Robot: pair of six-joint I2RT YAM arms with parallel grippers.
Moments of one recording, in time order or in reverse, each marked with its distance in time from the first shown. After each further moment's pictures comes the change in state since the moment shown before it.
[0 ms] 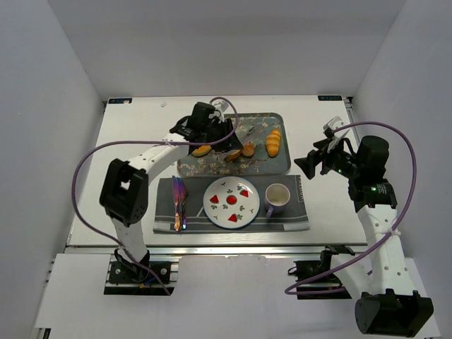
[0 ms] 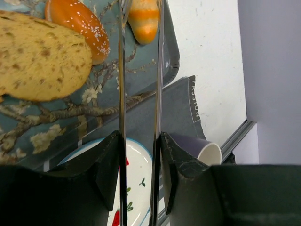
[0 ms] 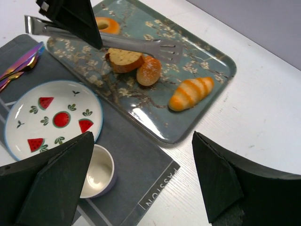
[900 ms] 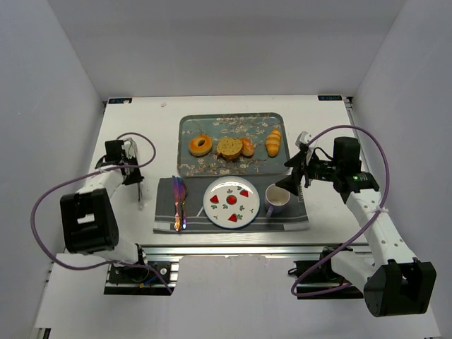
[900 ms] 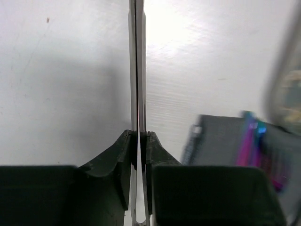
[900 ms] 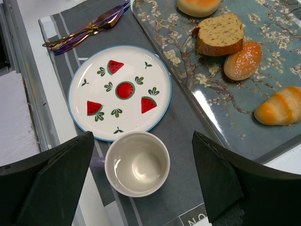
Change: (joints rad) left arm 0.689 -0.291 -0.599 -0.042 -0.342 0.513; right arm 0.122 0.157 -0.064 -0.077 -0.247 -0.168
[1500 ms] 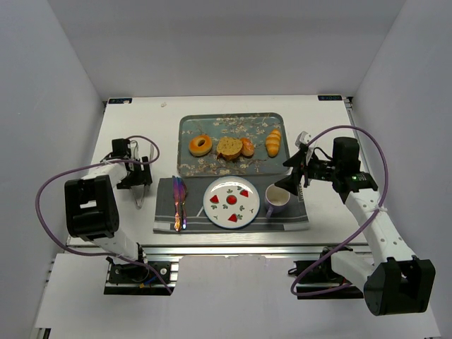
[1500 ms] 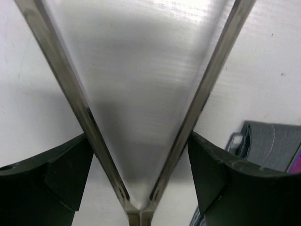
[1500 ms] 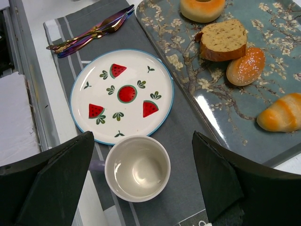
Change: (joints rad) left arm -0.029 0.099 0.055 -0.074 -0.100 0.044; right arm 0.000 0.009 -0.019 0.046 -0.029 0.011
